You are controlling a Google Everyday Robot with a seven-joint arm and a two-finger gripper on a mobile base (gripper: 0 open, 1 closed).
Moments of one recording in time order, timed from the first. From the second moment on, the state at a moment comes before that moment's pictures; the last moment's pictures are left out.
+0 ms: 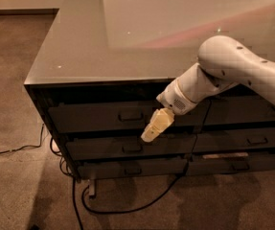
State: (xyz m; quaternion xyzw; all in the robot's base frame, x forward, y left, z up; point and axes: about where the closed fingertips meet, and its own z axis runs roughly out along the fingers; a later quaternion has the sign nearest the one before) arm 0.538 -0.059 0.756 -0.53 0.78 0.23 0.22
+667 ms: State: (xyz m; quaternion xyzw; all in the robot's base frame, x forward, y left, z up) arm 0.566 -0.030 0.741 -0.53 0.81 0.16 0.22
